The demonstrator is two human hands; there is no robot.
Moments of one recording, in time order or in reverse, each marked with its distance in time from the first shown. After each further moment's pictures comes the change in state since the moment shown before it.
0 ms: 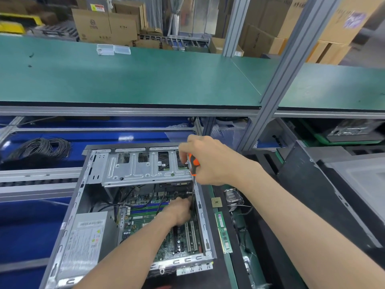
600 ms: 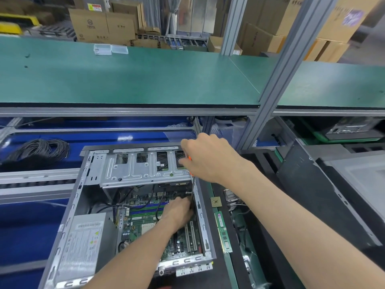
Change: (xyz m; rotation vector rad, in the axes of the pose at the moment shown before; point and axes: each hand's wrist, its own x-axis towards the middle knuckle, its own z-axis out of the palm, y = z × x) left_hand 0.000 -0.001 0.018 0.009 0.272 -0.005; right_hand 0.005 -0.005 0.008 -0.255 0.137 0.121
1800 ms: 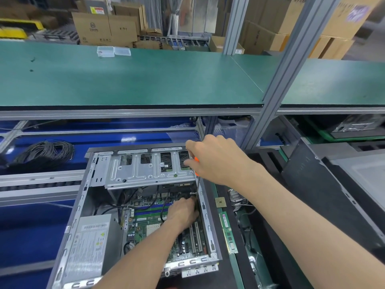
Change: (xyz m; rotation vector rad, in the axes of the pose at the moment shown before) left_hand 0.004 -0.001 0.003 -0.011 -0.011 -0.028; right_hand -0.005 0.003 0.000 -0.029 0.018 -0.012
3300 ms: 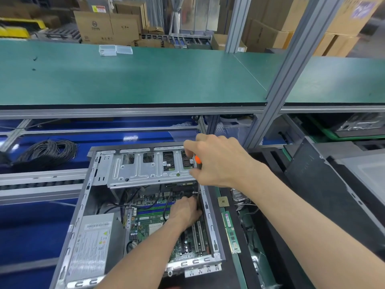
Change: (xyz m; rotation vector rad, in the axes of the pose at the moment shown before) left_hand 0.001 0.002 -0.002 0.003 -0.031 -0.049; right_hand -0.001 -0.001 -0.002 0.065 -0.006 -0.086
